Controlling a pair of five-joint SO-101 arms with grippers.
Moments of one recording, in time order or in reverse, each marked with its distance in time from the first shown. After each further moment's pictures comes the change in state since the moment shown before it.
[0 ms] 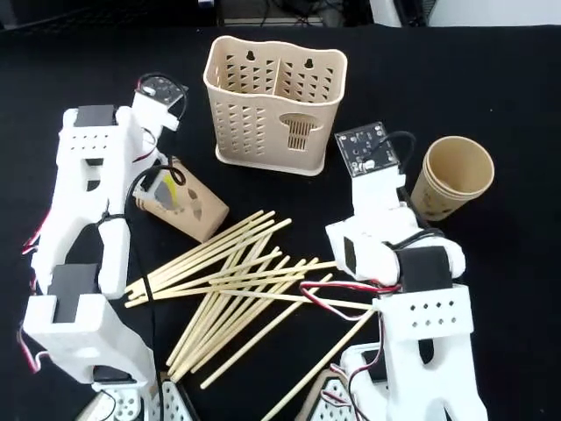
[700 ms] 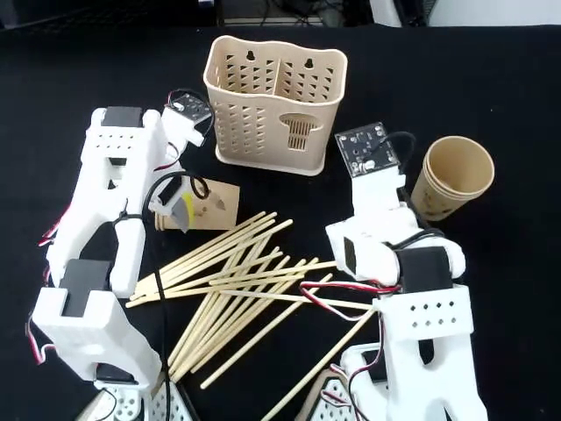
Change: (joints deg) left arm 4.8 0.9 0.4 6.8 0.0; right arm 0.0 0.0 0.1 0.0 0.0
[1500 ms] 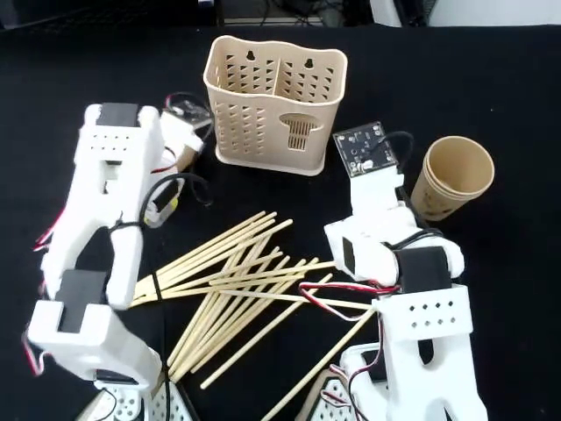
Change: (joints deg) left arm 0.0 -5.8 -1.2 10.6 0.2; right arm -0.5 0.0 0.0 -0.5 0.0
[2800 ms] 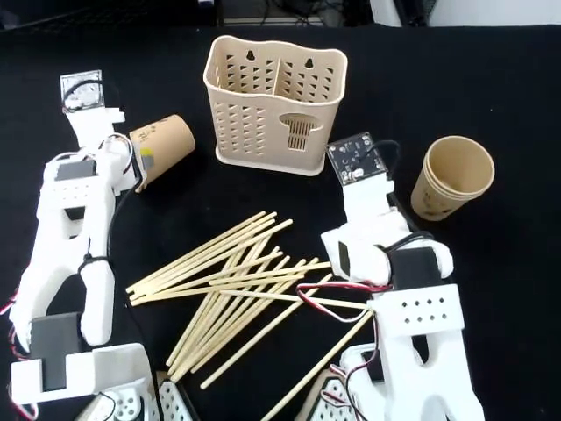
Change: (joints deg) left arm -11.6 -13.5 32.7 -62.2 31.5; right arm 0.0 -0.4 7.1 -4.6 2.4
